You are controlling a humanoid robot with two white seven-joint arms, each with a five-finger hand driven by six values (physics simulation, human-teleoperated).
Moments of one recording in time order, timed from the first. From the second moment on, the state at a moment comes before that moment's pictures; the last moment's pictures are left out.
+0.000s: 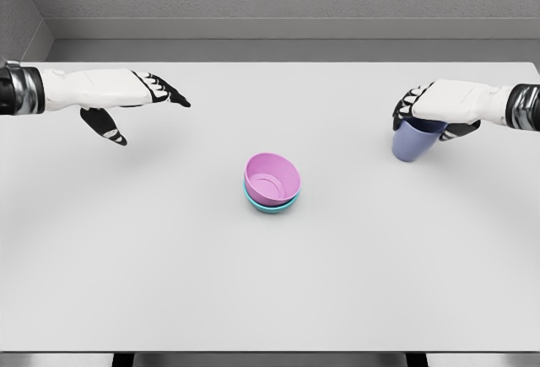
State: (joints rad) left arm -0.98 0.83 -0.97 -1.26 -0.17 -0.61 -0.55; right arm -0.78 -0.80 0.66 -1.29 0.55 -0.62 0.61
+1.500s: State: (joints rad) left arm -0.98 0.84 -0.97 -1.26 -0.17 -0.61 -0.55; right arm -0.84 -0.76 0.65 -1.74 0.41 -0.62 0.61
